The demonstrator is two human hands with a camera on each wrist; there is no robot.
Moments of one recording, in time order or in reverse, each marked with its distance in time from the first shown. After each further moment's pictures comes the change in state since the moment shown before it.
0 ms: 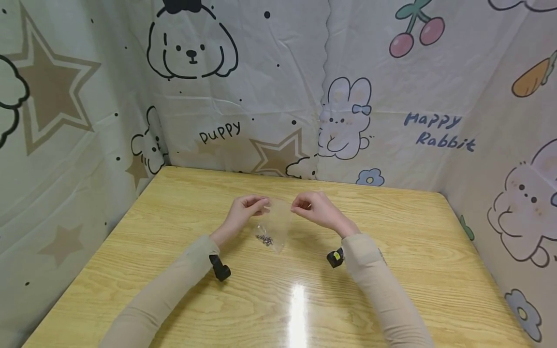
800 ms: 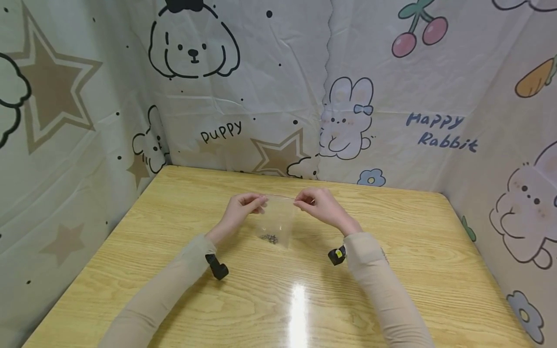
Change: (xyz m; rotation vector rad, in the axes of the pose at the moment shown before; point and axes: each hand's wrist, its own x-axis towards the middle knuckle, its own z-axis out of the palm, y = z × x) left_hand -0.002 0.007 -0.008 -0.027 -0.003 0.027; right_hand 0.002 0.001 -0.007 0.034 0.061 0.021
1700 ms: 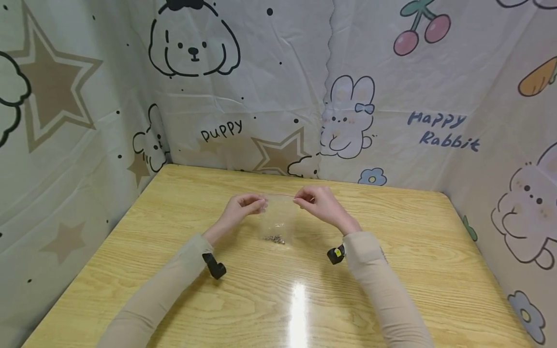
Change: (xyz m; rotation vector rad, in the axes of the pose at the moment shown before) left_hand -0.002 -0.004 -0.009 0.009 -0.122 0.025; right_hand 0.002 -0.001 0.001 0.024 0.034 -0.019
